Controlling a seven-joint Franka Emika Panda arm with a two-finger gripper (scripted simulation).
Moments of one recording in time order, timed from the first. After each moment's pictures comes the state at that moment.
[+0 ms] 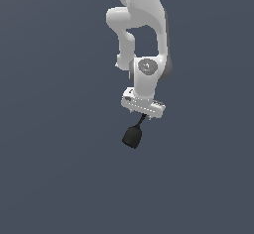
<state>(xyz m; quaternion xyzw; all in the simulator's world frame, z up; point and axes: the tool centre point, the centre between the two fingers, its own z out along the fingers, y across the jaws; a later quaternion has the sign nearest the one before) -0.078 0.070 0.068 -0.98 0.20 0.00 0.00</state>
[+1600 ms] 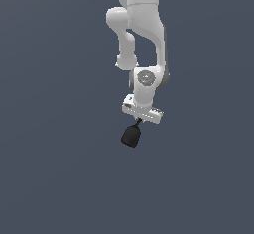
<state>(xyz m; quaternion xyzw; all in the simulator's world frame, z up) -0.079 0.071 0.017 -0.98 0.20 0.00 0.00</state>
